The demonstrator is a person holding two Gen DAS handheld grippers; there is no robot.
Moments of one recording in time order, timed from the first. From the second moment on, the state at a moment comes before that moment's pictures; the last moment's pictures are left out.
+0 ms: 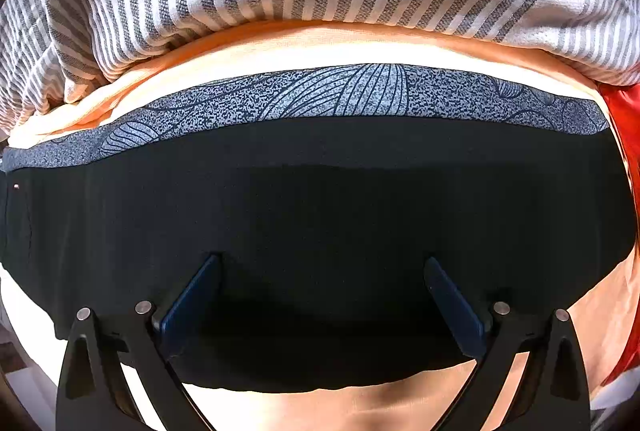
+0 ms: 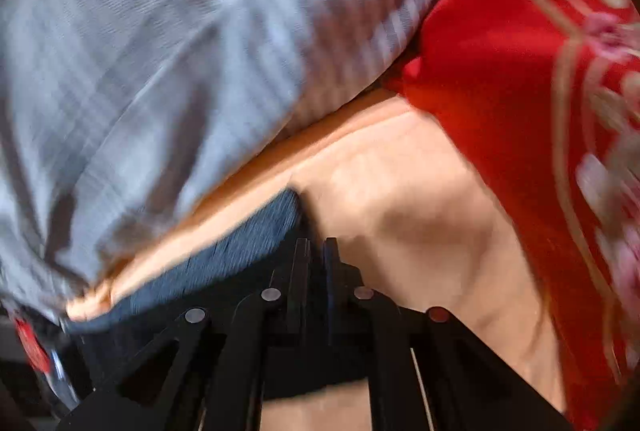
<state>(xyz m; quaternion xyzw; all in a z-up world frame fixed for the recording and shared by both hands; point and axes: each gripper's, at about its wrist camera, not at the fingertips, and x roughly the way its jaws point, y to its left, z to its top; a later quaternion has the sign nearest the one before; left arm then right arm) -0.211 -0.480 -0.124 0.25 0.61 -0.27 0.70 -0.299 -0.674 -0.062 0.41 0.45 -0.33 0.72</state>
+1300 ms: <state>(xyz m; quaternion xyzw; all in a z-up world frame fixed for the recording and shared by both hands) -0.038 -0.421 -0.096 0.22 0.59 -0.12 0.77 -0.354 -0.599 -0.082 0.50 0.46 -0.28 0.67</state>
